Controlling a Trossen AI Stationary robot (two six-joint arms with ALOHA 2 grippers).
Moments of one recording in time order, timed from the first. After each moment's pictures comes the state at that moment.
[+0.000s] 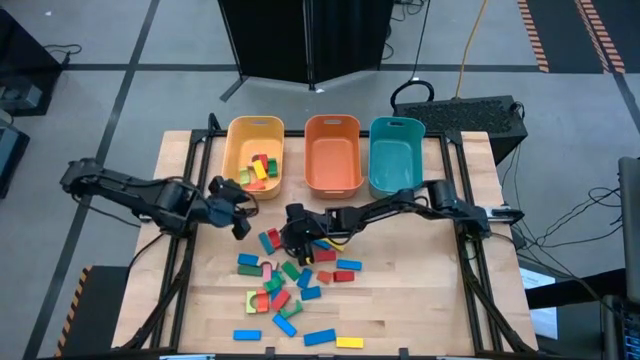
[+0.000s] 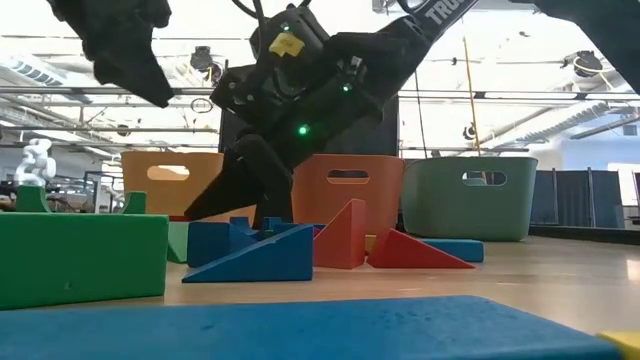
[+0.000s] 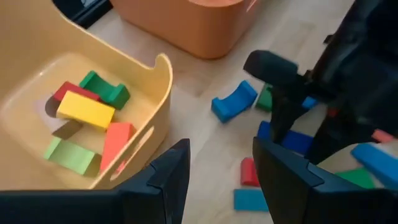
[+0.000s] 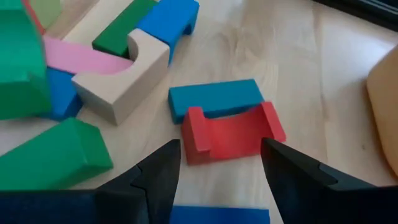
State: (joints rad) left arm -0.26 0.91 0.77 -0.81 -0.51 -0.69; right arm 0.06 2.25 1.48 0.15 -0.02 -0.27
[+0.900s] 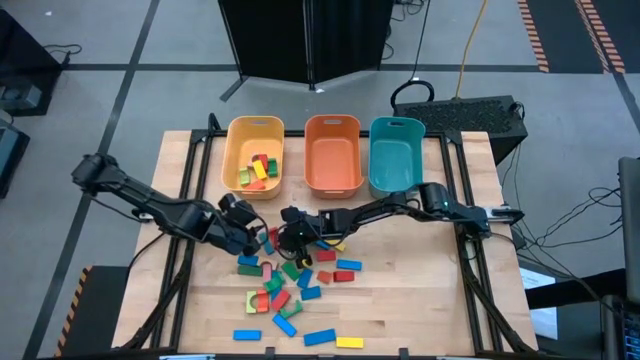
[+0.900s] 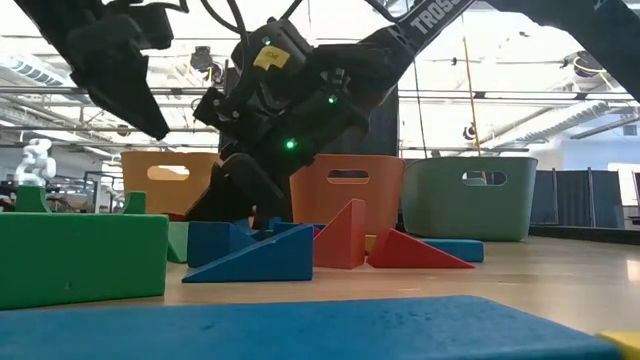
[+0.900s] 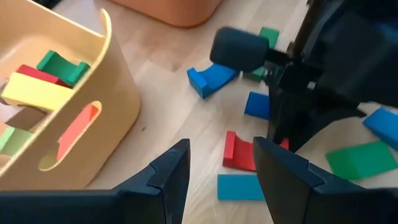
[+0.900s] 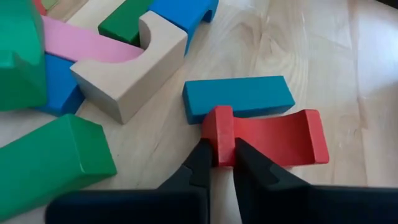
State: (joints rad) left arm -0.40 1.12 0.71 -0.69 -0.57 -0.78; right arm 0.06 2.32 1.56 0.08 -0.05 -0.29
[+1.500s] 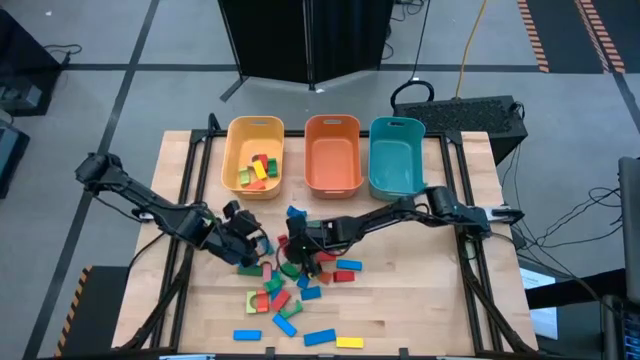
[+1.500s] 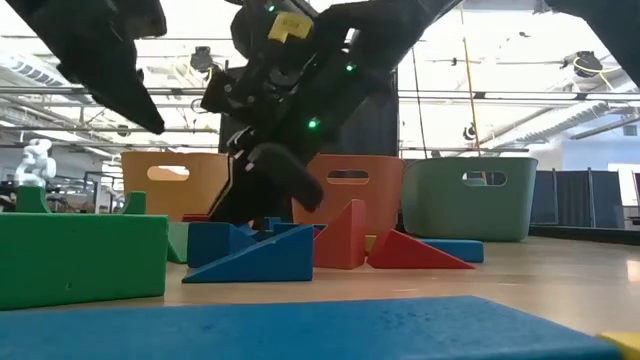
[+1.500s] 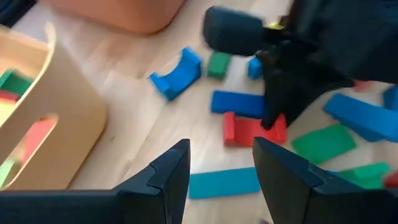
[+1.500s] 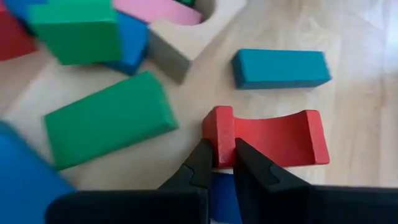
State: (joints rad) left arm -0.50 1.14 0.71 -0.60 -0.57 -0.72; right arm 0.14 2.25 1.55 -0.13 0.05 -0.32
